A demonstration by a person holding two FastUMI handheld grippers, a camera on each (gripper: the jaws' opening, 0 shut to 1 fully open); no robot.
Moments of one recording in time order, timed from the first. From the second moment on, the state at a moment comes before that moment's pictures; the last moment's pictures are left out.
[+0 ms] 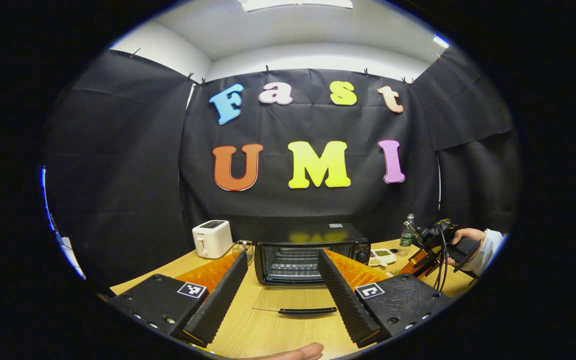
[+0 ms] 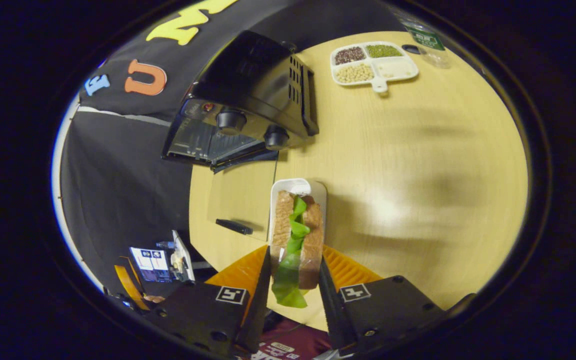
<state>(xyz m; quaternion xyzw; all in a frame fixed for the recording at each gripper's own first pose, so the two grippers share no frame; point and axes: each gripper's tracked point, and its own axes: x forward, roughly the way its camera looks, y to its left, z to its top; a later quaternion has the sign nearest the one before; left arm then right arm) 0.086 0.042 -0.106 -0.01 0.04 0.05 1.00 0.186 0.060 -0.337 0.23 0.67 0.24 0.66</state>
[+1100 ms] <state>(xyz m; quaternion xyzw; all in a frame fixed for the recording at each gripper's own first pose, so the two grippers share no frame) -0.005 0.085 -0.118 -0.04 0.05 0.03 1.00 0.148 0.172 -0.277 0.29 0.53 0.21 0.77</state>
